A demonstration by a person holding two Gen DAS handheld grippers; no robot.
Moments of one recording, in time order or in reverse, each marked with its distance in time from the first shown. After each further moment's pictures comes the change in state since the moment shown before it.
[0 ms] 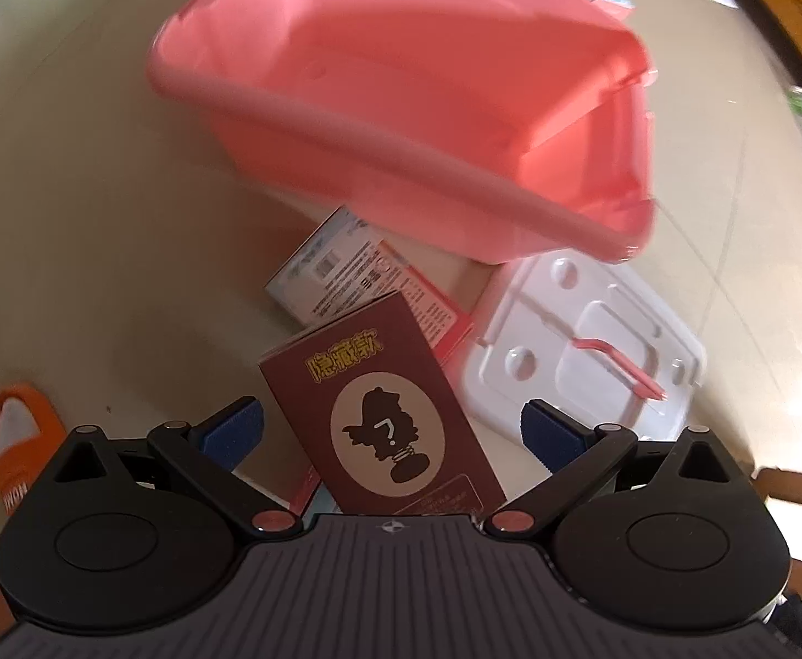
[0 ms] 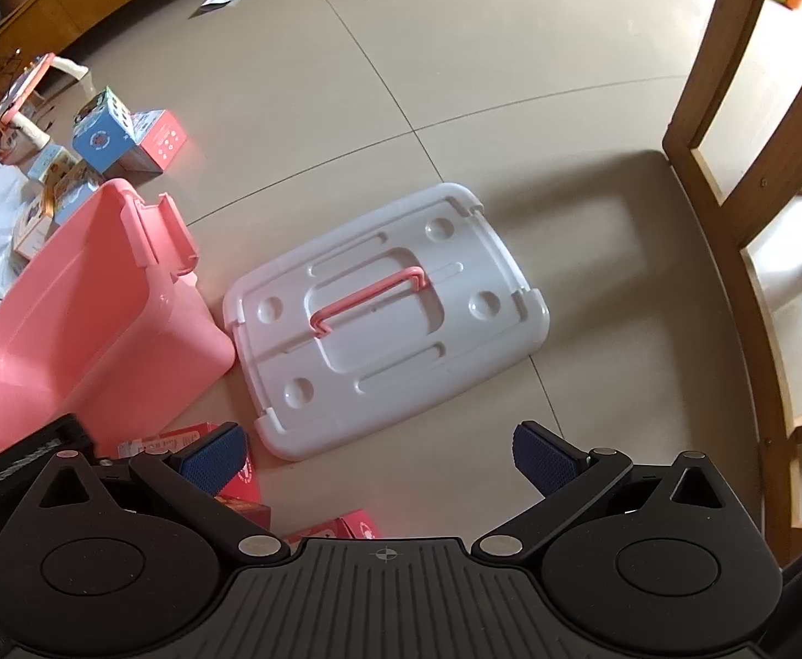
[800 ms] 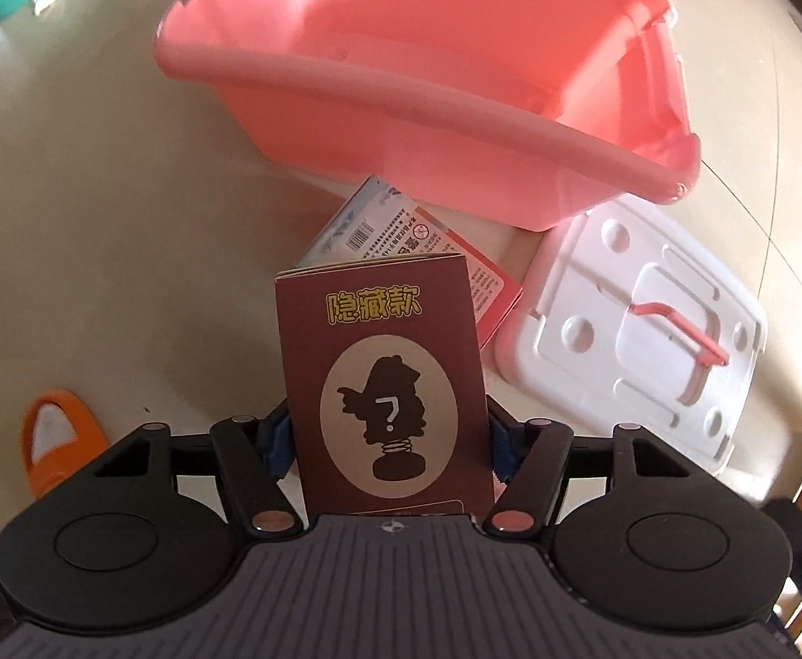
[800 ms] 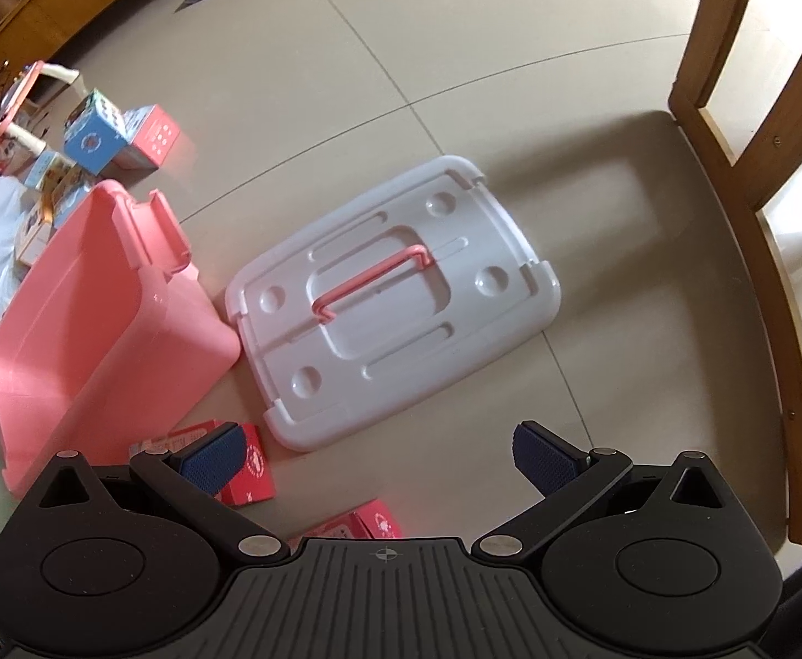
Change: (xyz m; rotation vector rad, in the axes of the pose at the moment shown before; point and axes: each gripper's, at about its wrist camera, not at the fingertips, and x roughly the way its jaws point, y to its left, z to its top) left arm 0.037 -0.029 -0.073 0.121 -0.030 0.123; right arm 0.012 -0.008 0.004 0.038 0.062 0.051
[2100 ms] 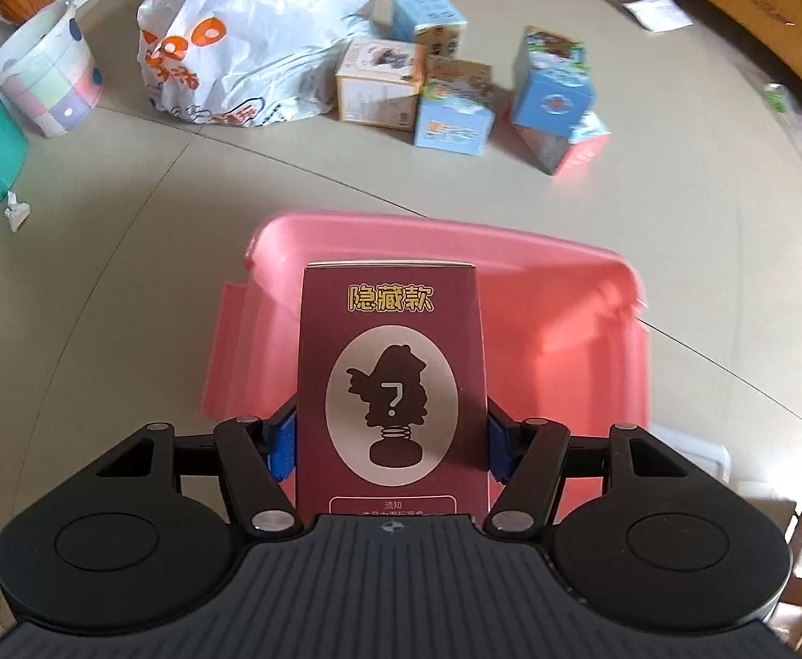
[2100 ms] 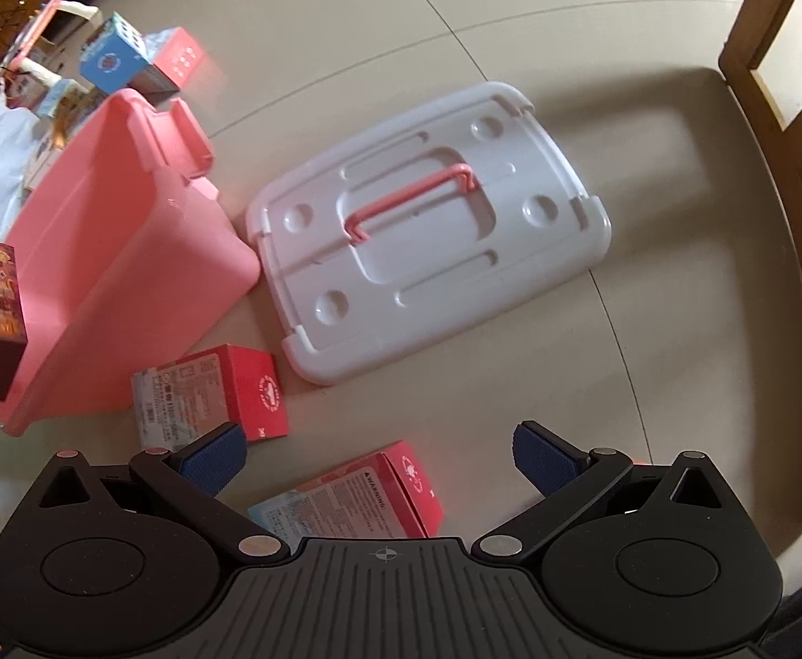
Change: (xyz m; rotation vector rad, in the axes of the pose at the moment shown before) left arm -0.070 0.053 0.216 0.109 -0.147 -0.037; right arm 0.033 0.017 -0.022 -0.045 0.117 0.017
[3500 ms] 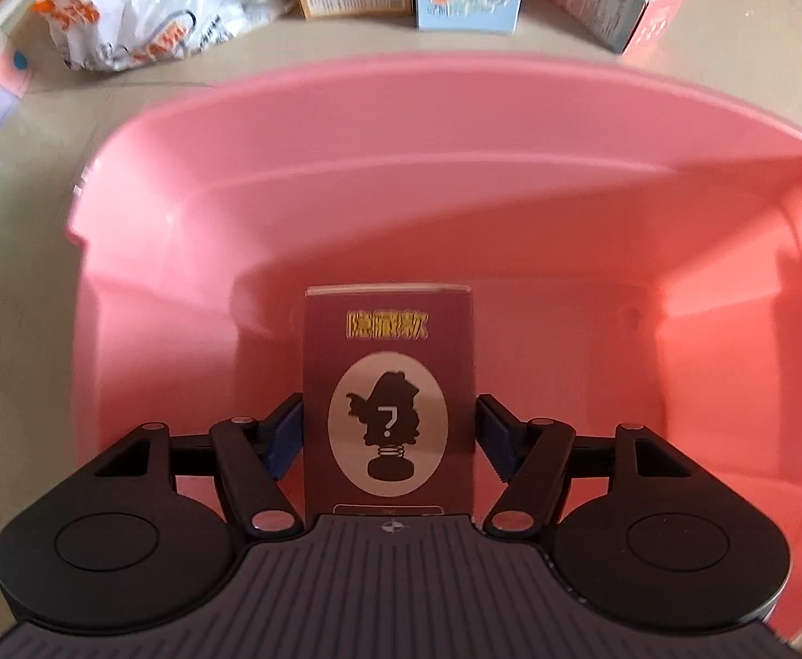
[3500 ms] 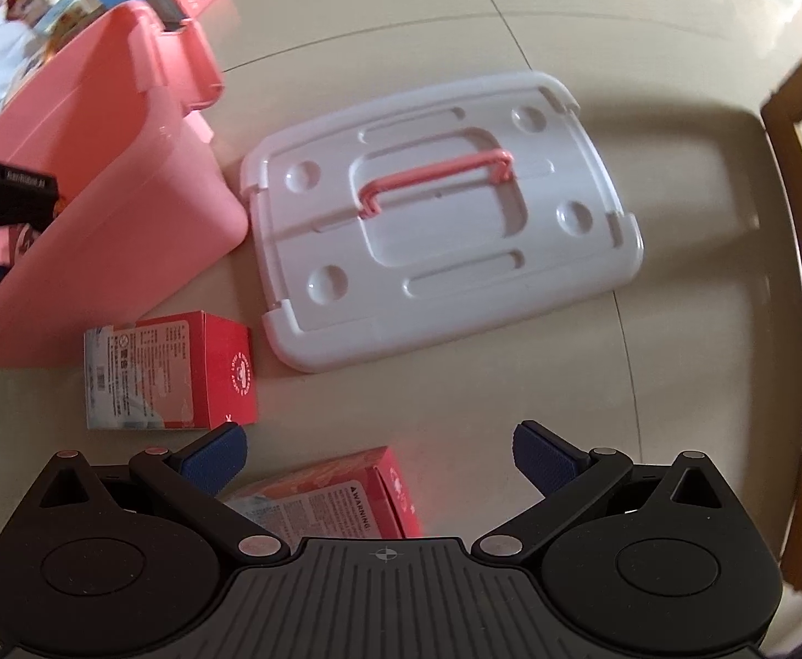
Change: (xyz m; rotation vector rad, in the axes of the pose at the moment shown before) left arm 0.140 -0.004 -0.003 0.157 0.090 0.075; right arm 0.040 0.030 -0.001 -0.178 0.024 -0.101
